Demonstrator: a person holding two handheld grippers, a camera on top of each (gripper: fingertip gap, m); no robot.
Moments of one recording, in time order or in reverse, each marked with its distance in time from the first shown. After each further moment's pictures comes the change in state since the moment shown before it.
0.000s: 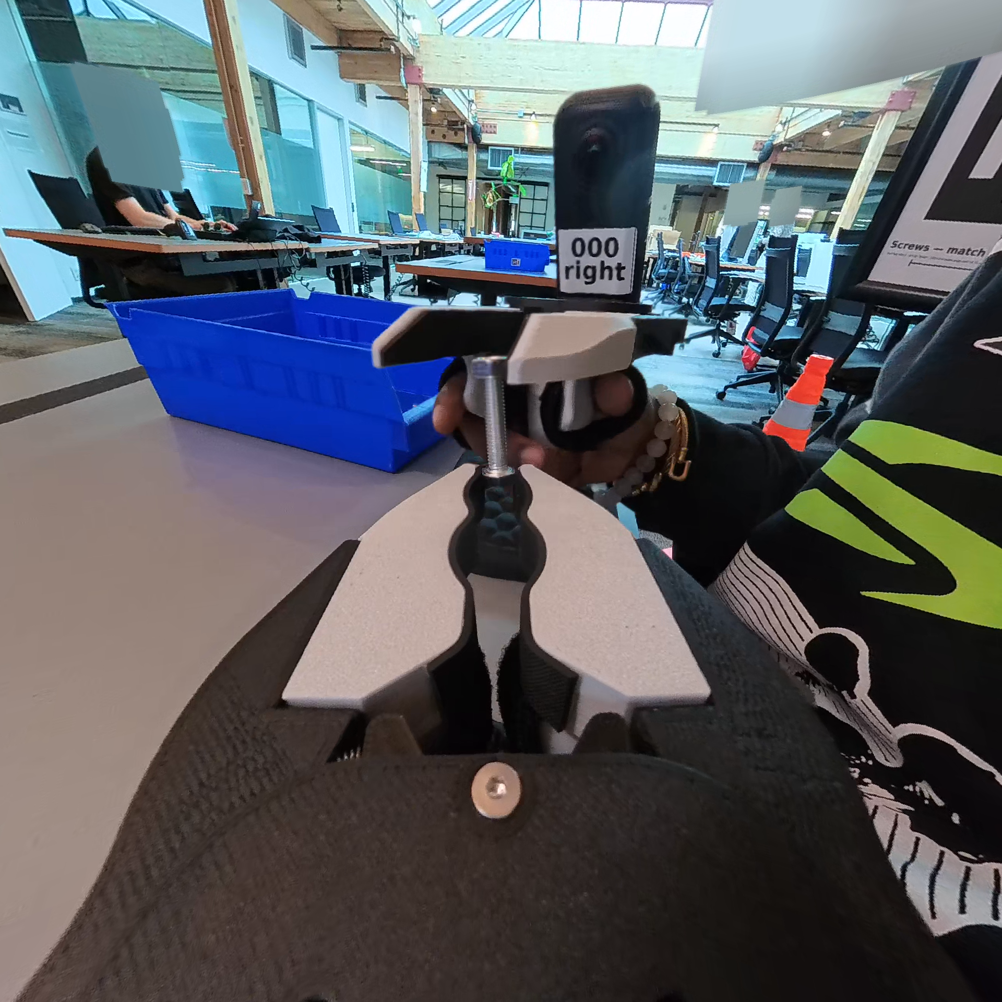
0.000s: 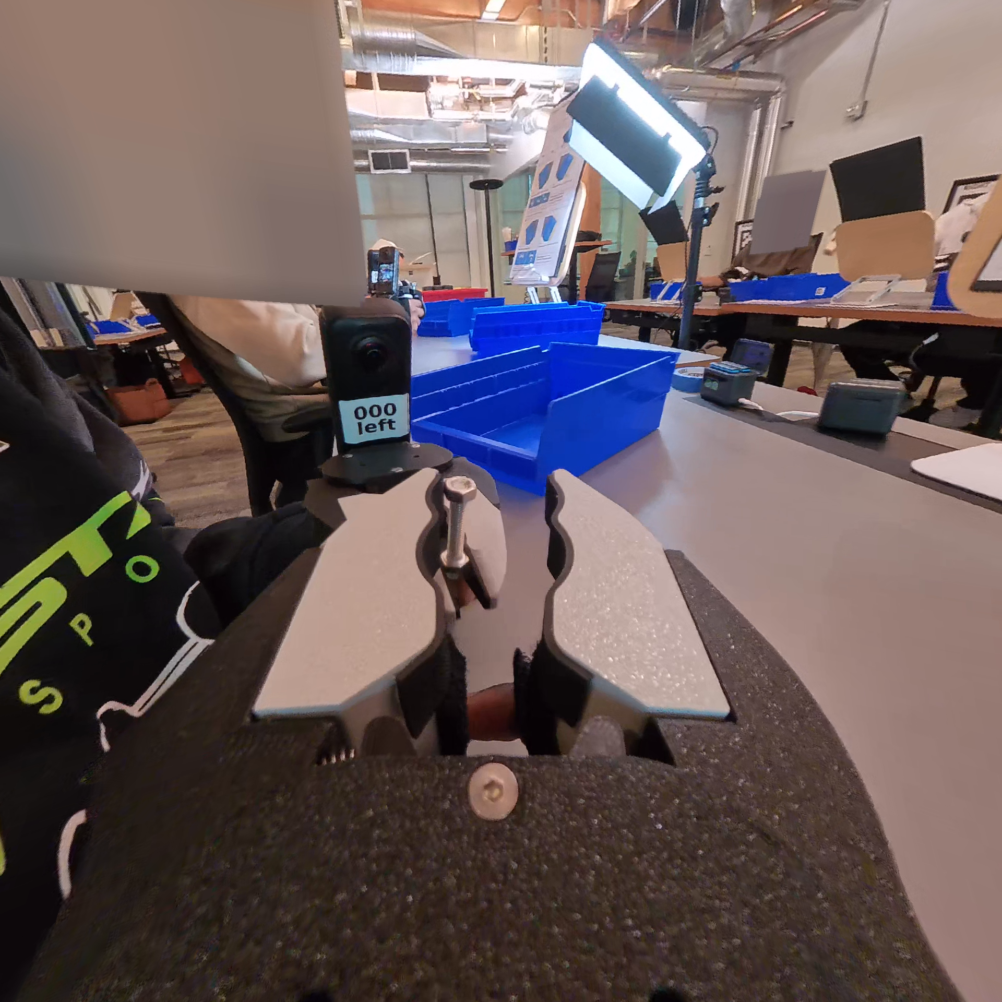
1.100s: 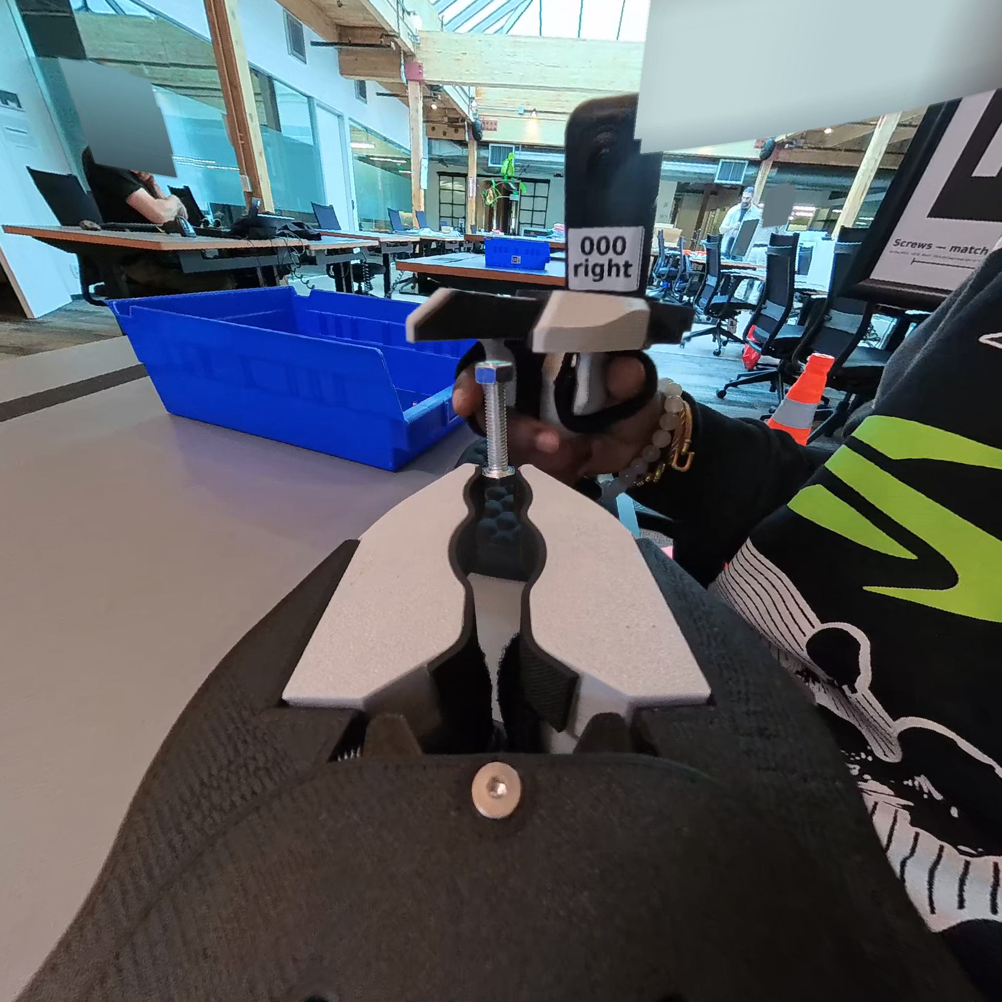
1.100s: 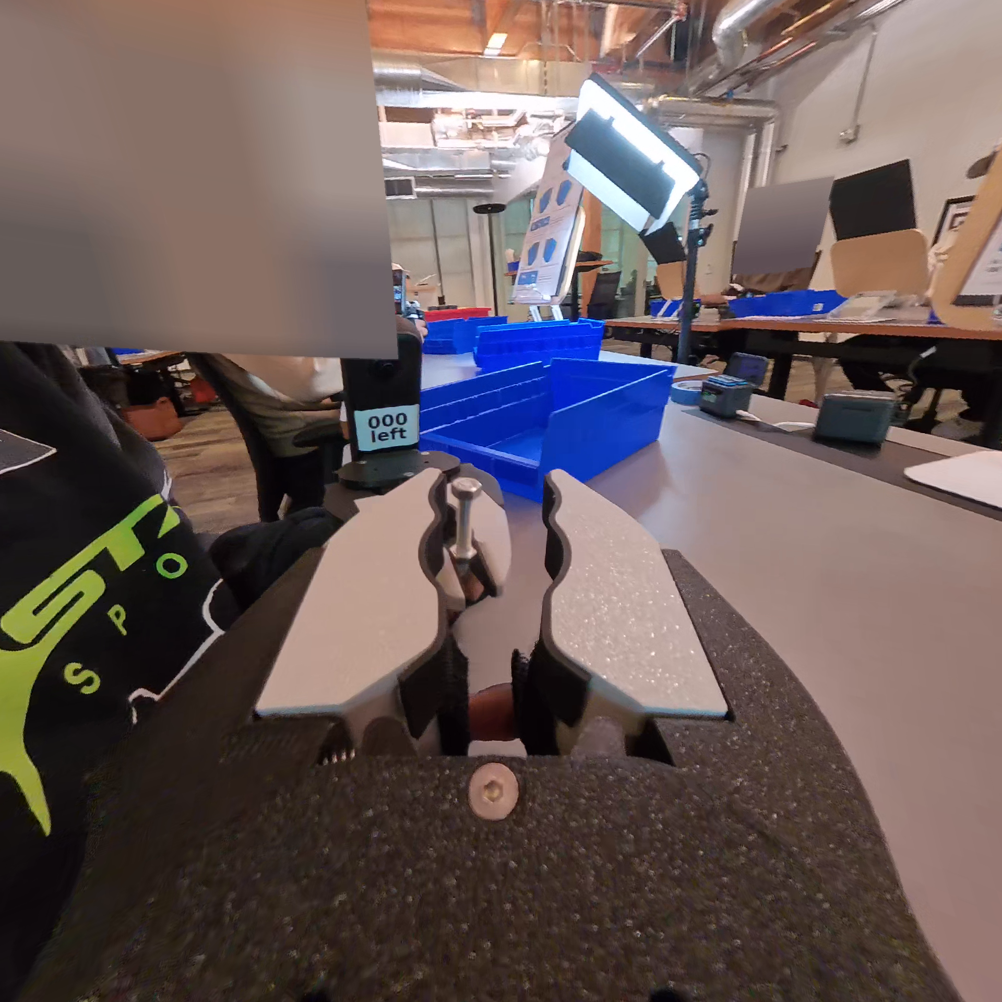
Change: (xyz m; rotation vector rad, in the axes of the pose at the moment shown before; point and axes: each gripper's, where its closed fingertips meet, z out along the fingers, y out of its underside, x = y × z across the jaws) left arm 0.000 0.001 0.000 -0.005 -0.001 -0.001; right arm -0.002 -0.006 -0.011 0.034 -0.011 0.009
